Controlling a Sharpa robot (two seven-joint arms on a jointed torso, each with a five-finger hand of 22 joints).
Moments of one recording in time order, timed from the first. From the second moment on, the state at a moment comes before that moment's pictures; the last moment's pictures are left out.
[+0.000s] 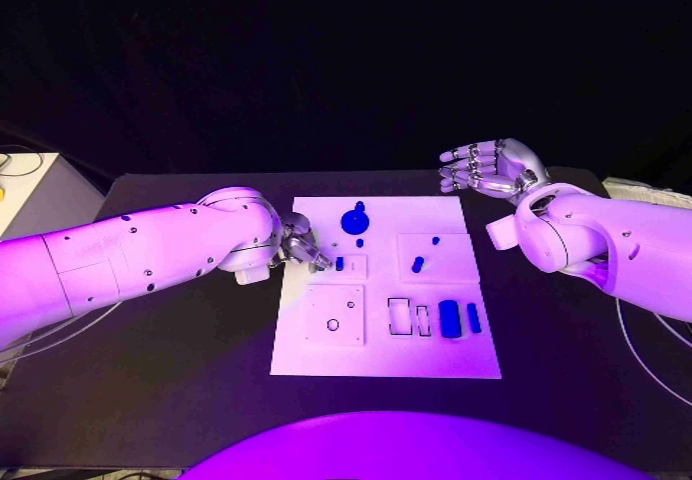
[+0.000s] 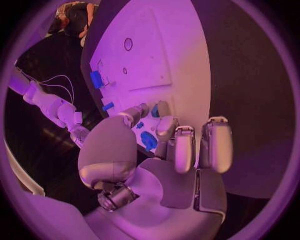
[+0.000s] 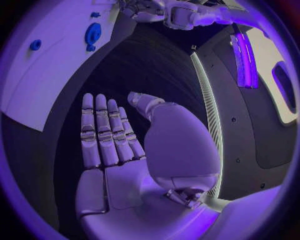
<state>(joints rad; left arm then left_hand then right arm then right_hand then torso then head) 1.25 -0.67 -0.14 1.39 -1.03 0.14 -0.53 0.95 -0.20 0.48 0.17 0.39 0.90 0.04 0.77 0.60 1.31 -0.02 1.27 1.05 1.47 -0.08 1.57 1.31 0.06 1.44 0.04 1.45 1.31 1.24 -0.82 -0.16 1.35 -0.36 -0.43 0.38 1.31 -0.20 0.56 0.06 0.21 0.89 0.22 0.15 0.28 1.10 0.16 0.07 0.06 1.10 0.12 0.09 0.33 0.18 1.02 0.22 0.07 0.27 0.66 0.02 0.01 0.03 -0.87</state>
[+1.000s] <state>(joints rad) 1.23 -0.75 -0.06 1.44 -0.90 0.13 -0.50 1.00 -0.22 0.38 0.28 0.29 0.90 0.05 0.77 0.58 1.28 -0.02 1.24 1.01 1.47 -0.08 1.57 1.31 0.06 1.42 0.04 1.43 1.31 1.24 -0.83 -0.16 1.35 -0.36 -0.43 0.38 1.31 -0.20 0.56 0.06 0.21 0.89 0.22 0.15 0.28 1.10 0.16 0.07 0.06 1.10 0.12 0.09 0.33 0.18 1.02 0.22 0.07 0.27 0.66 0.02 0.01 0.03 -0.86</state>
